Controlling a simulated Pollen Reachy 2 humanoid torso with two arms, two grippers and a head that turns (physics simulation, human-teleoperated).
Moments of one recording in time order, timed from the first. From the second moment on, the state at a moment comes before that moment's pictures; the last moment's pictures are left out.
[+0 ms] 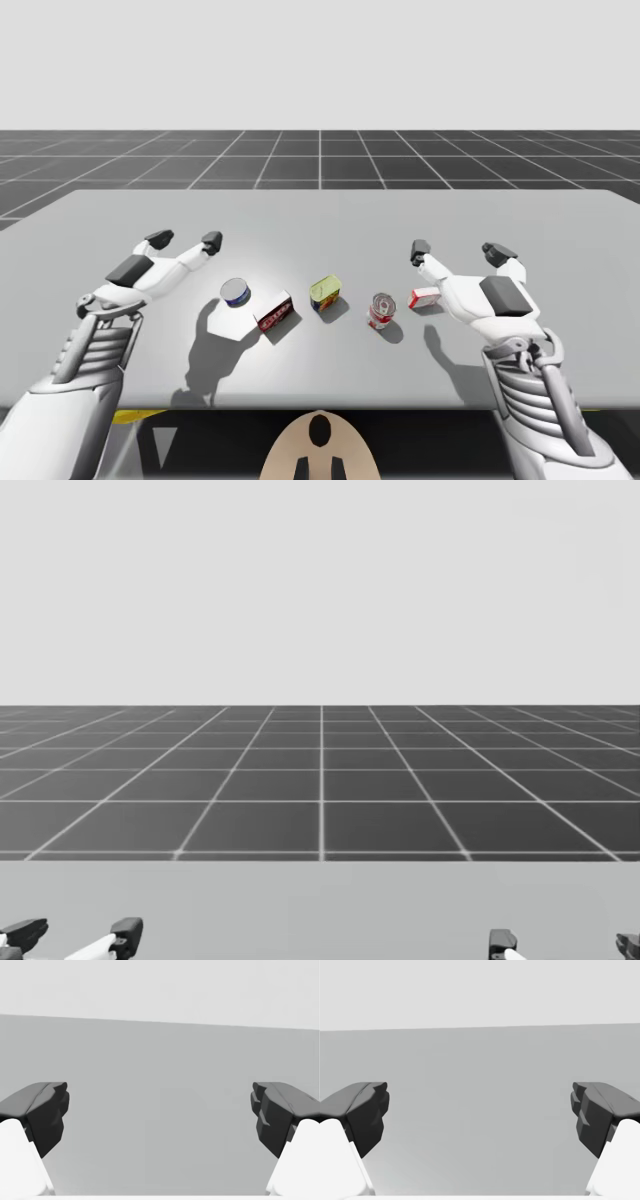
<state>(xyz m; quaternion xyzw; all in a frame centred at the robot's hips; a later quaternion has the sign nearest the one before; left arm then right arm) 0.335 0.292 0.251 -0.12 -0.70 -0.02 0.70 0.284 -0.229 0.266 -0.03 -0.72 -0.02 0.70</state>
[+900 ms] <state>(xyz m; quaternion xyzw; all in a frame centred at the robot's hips) 0.337 0.290 0.248 -0.10 -0.70 -0.03 0.71 0.286 -0.229 0.265 -0.04 -0.72 -0.02 0.69</state>
